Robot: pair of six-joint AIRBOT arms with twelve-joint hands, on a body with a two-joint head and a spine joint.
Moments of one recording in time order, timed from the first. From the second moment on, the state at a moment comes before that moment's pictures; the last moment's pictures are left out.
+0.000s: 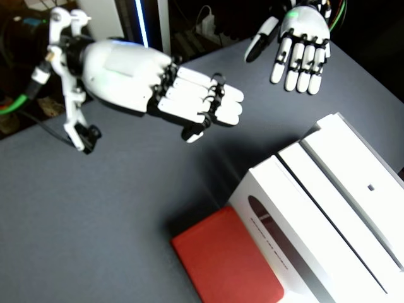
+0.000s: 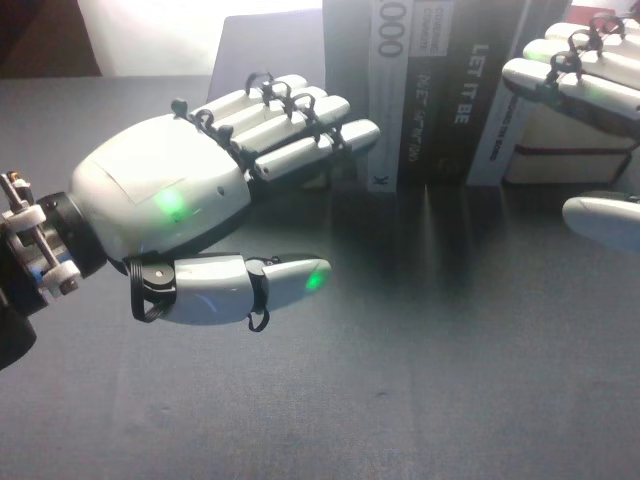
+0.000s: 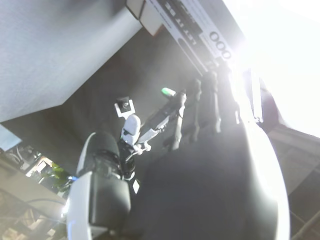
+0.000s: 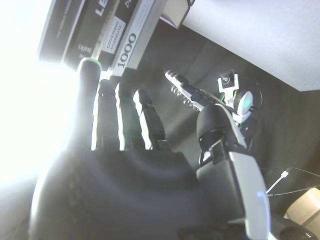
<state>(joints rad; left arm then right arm) 0.81 -0.82 1.04 0.24 -0.88 0.82 -0.85 -0.67 0.87 -0.10 0.79 -0.97</state>
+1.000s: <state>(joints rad) 0.81 -0.82 1.04 0.22 -0.88 0.82 -0.76 -0.68 0.91 0.05 0.87 -1.09</state>
